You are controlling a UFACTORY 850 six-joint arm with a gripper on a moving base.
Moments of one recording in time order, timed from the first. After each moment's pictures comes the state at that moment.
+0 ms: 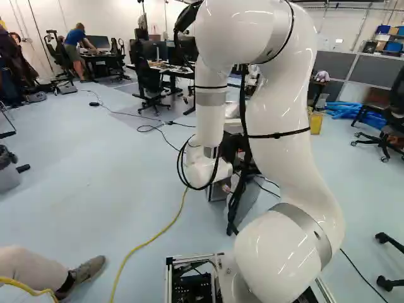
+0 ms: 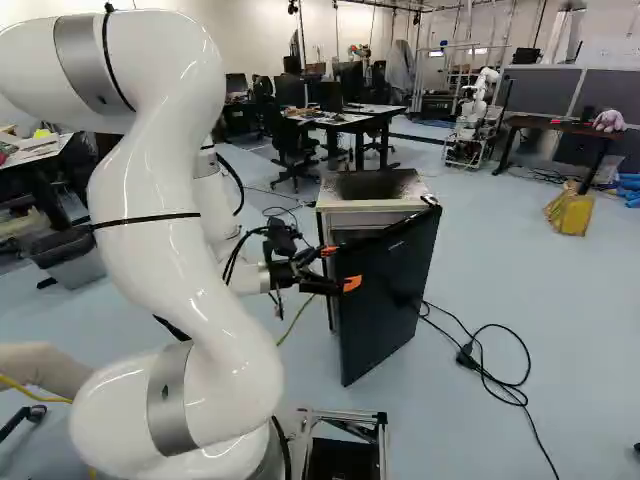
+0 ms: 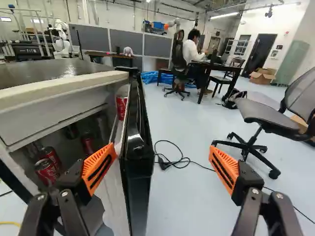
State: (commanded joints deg) arm 21.0 -28.7 -22.2 85.0 80.2 0.0
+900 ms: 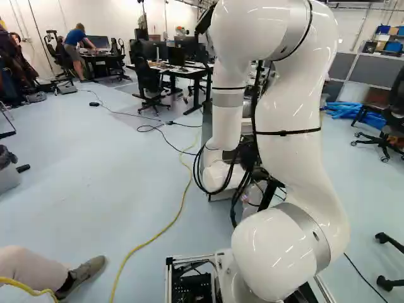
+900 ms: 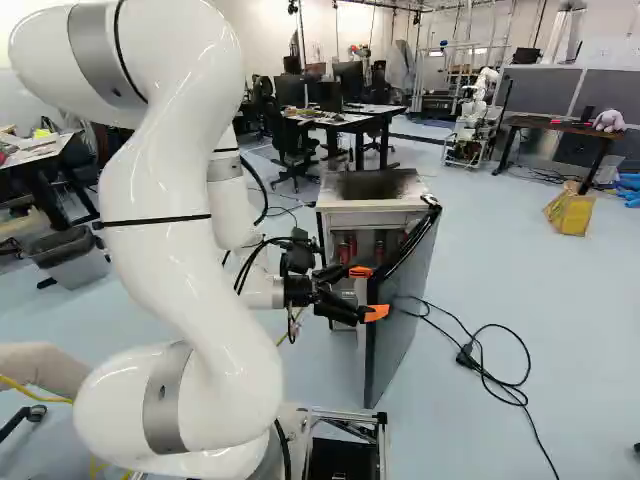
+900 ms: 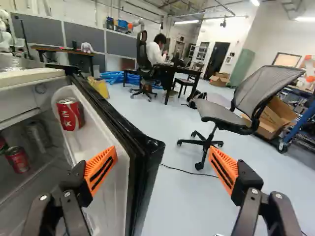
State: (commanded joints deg) arm 11.3 -27.1 -17.4 89.9 82.0 0.0
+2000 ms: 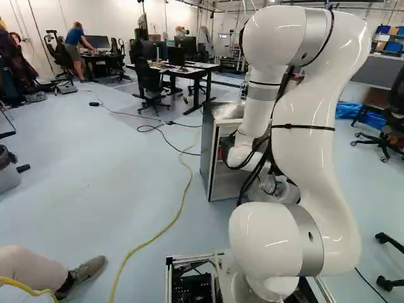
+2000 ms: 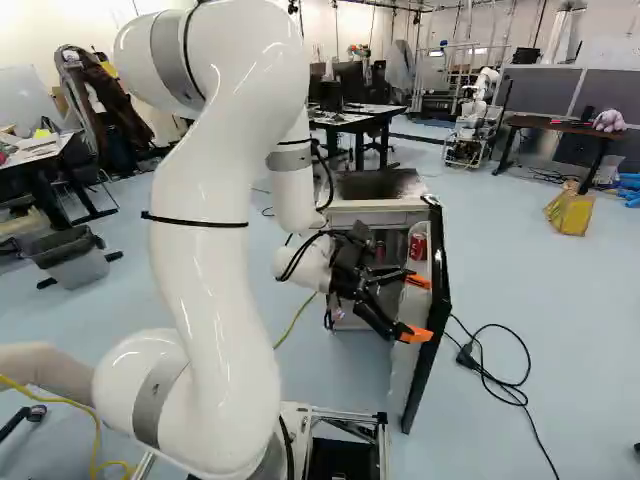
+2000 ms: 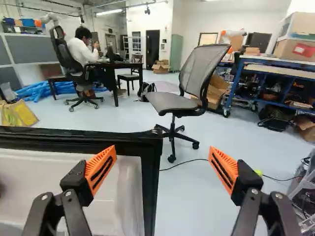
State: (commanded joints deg) arm -11.9 -30.7 -29.3 92.4 82.0 0.0
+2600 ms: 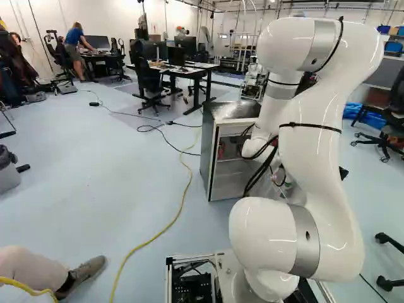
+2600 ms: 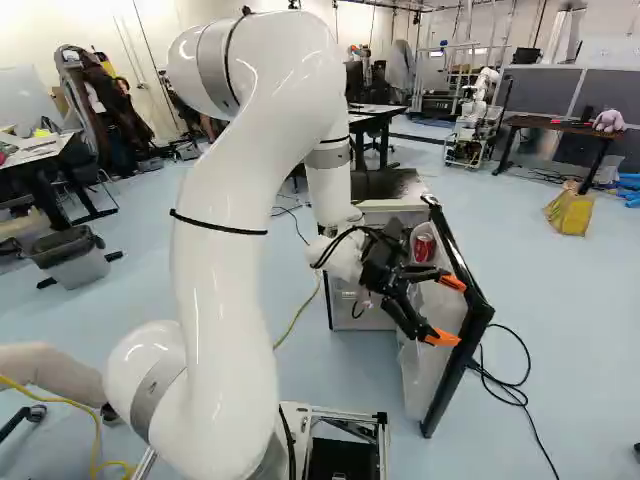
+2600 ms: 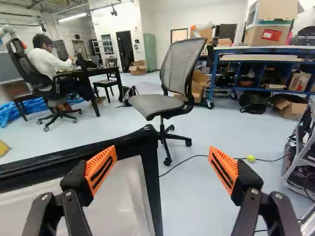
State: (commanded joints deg) arm -22.1 -34.2 -38.5 92.4 82.0 0.0
